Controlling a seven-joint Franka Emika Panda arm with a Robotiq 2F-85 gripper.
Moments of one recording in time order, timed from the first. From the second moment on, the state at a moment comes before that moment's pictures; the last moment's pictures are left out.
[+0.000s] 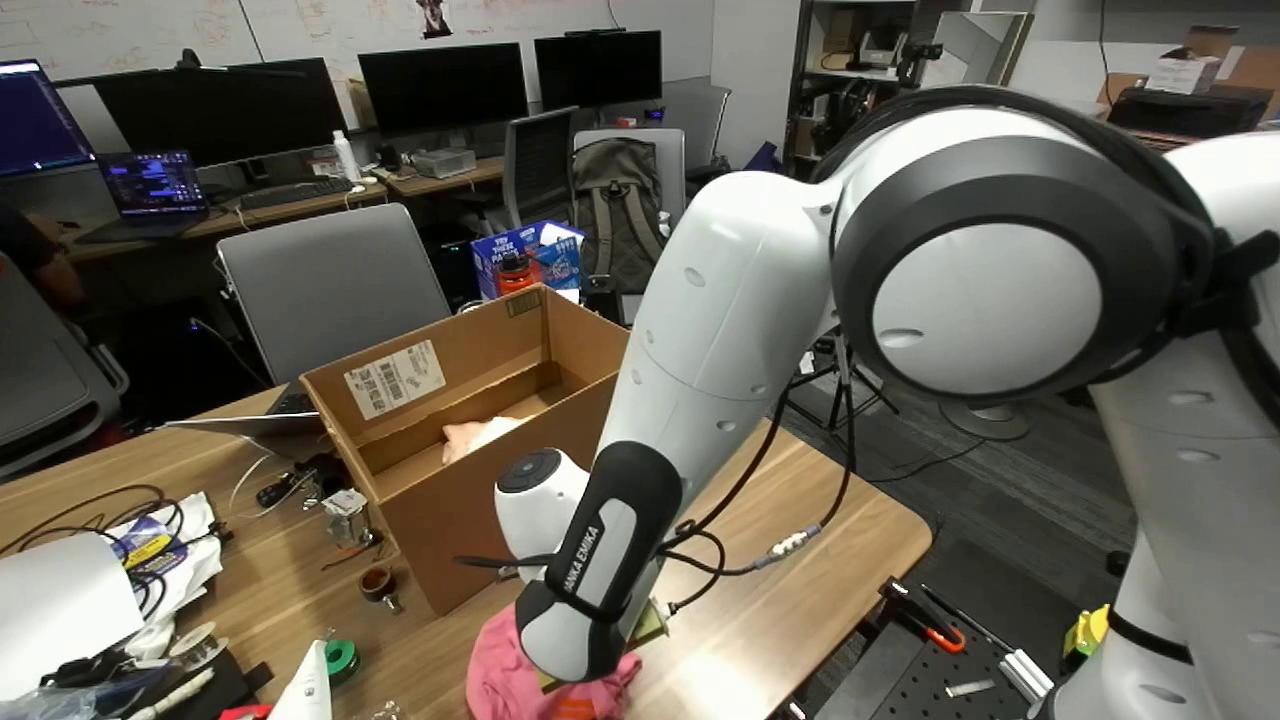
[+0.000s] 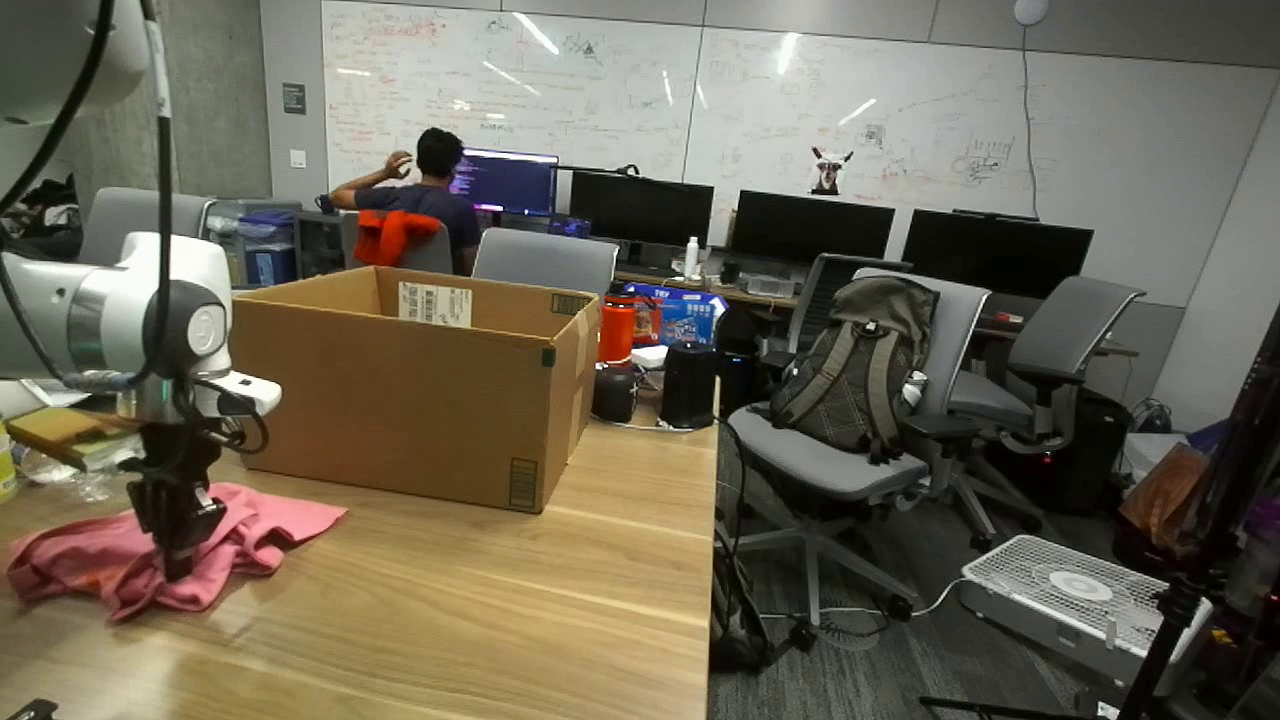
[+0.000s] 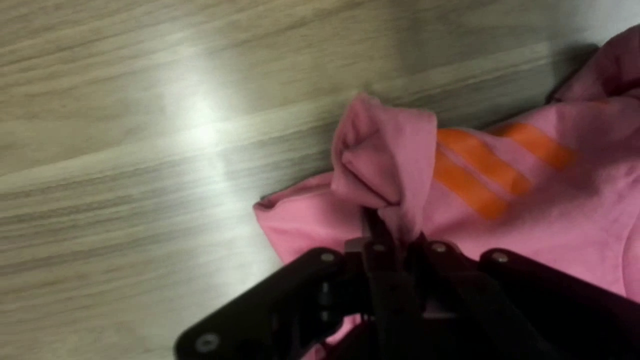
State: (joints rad) arm 0.51 0.58 0.04 -2.22 0.05 2.68 0.73
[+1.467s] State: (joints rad) arm 0.41 0.01 0.08 -2.27 -0.69 2.40 1.36
